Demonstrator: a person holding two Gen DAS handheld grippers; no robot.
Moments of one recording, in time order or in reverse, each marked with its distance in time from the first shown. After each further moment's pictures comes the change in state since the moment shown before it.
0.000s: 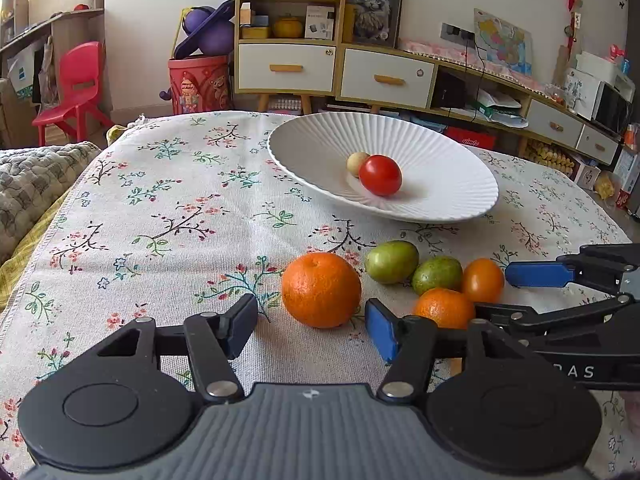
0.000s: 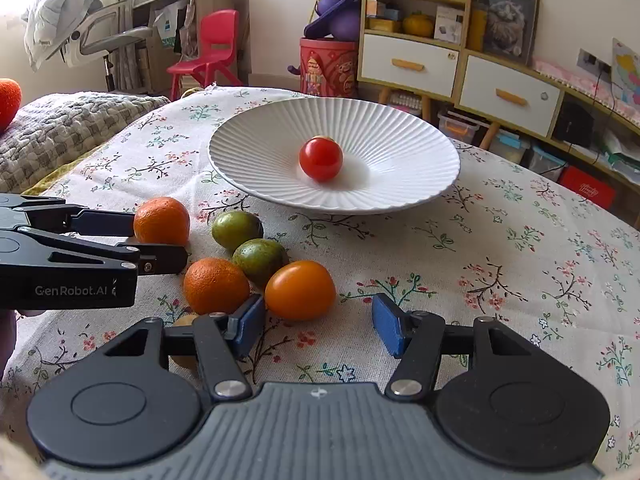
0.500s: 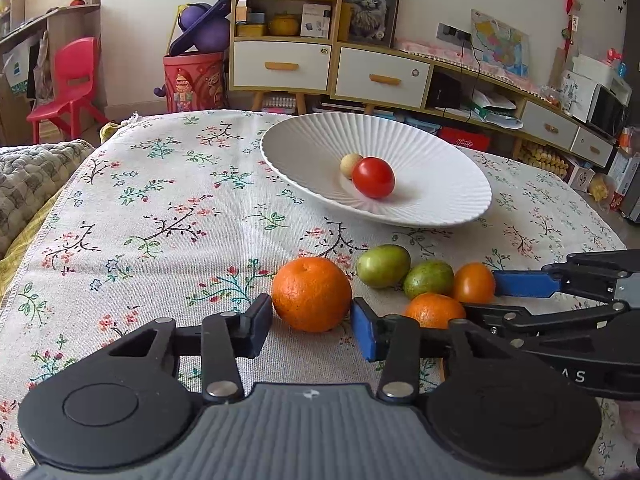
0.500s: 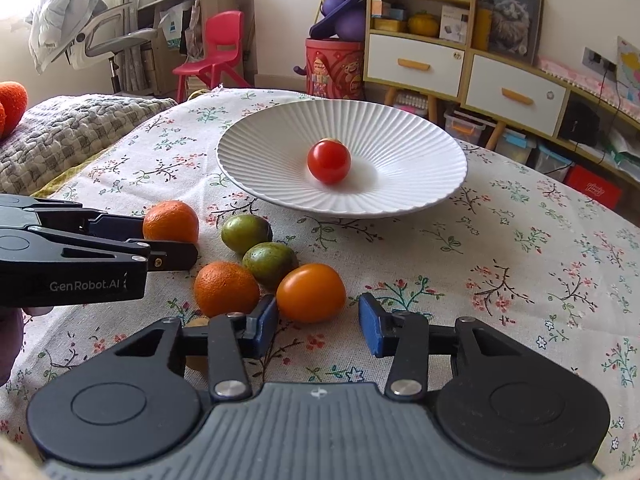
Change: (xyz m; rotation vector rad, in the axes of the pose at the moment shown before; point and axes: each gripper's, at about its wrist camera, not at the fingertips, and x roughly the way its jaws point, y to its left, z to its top) left arm 0.000 -0.001 0.004 -0.006 0.009 -0.024; right arm -0.001 0.001 0.003 0.004 0.005 0.025
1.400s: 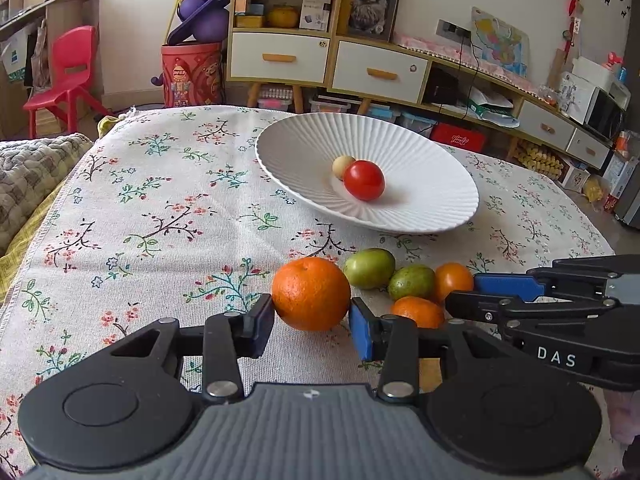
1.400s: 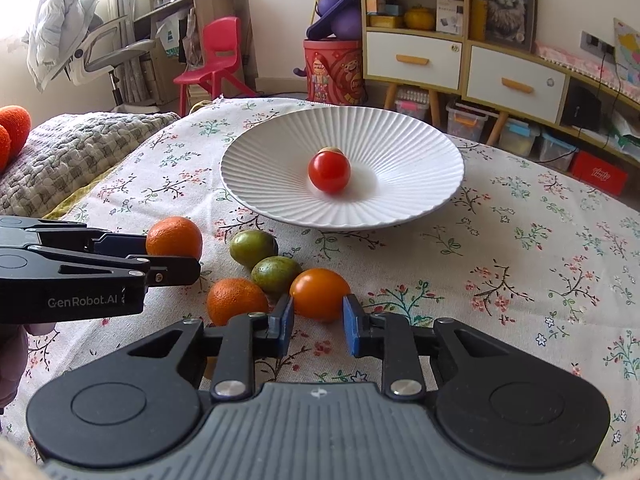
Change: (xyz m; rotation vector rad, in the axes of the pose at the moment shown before) left arm -0.008 -0.002 0.009 -0.025 0.039 -0.020; right arm -0.006 -0.004 0.007 0.052 0.005 0.032
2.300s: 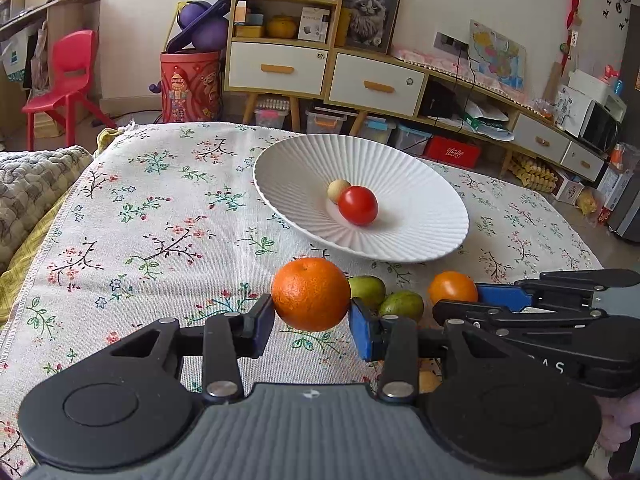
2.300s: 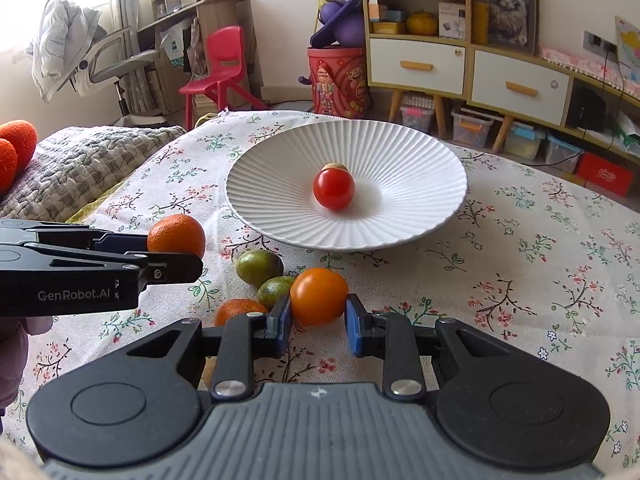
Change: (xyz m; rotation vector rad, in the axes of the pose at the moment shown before) left arm -0.009 0.001 0.016 -0.016 -0.032 -0.020; right arm -0.009 -0.004 0.008 0.024 -0.025 0.037
